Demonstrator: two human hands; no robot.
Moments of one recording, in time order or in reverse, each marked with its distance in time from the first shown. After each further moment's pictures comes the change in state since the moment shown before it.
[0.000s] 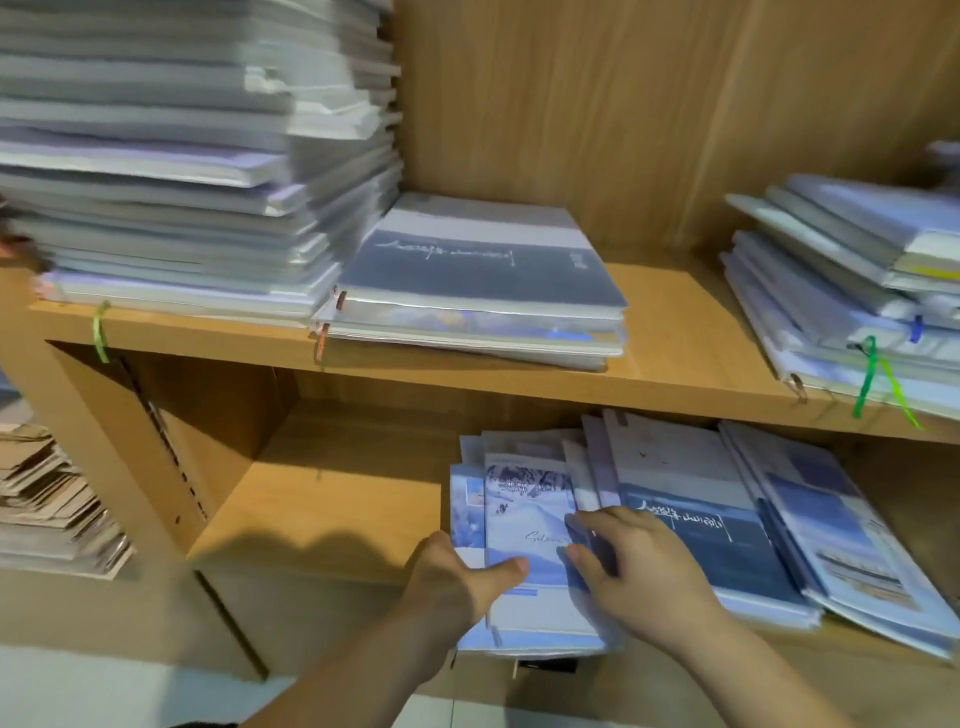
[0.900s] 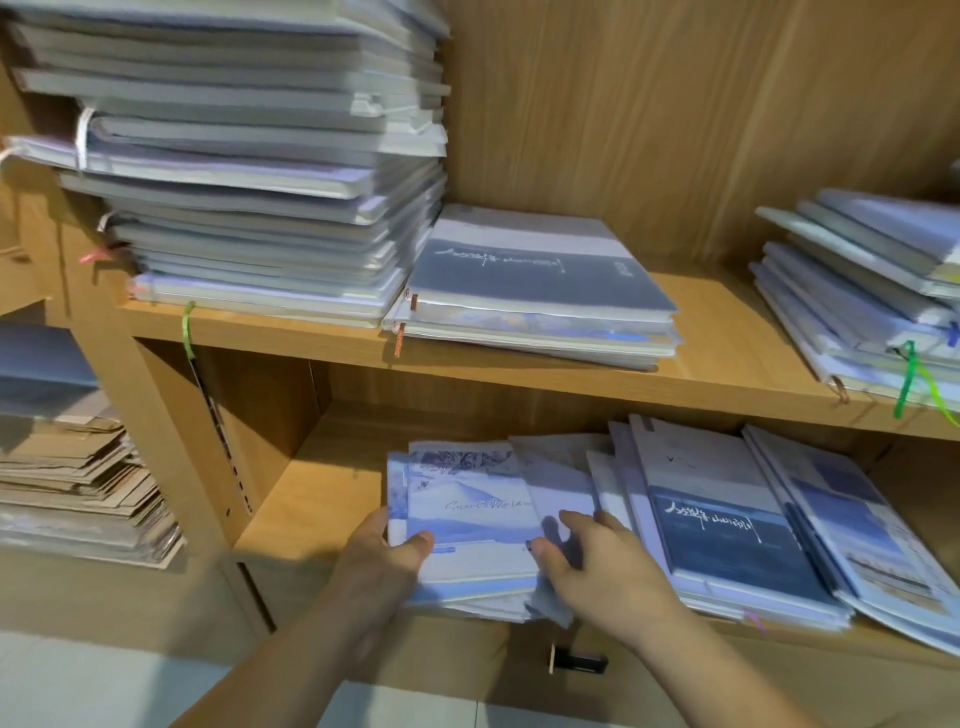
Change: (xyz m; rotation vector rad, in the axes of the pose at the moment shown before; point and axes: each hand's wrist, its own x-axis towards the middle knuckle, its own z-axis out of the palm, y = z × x) left_hand 0.000 -0.017 -0.102 -0.065 0.069 0.083; right_hand 0.006 -0.064 0.021 0.185 -0.155 0.161
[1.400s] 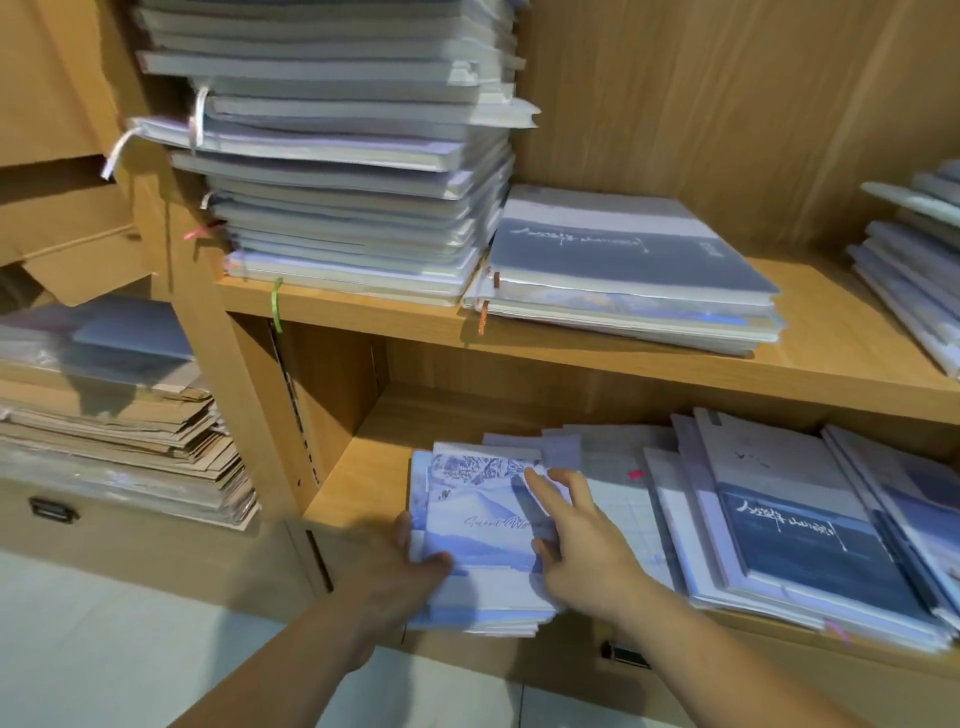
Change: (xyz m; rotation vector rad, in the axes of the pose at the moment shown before) left_hand -0.008 -0.024 -0.049 0.231 -0.043 -0.063; right_hand 0.031 -0.041 0.051 0.042 -0.069 -0.324
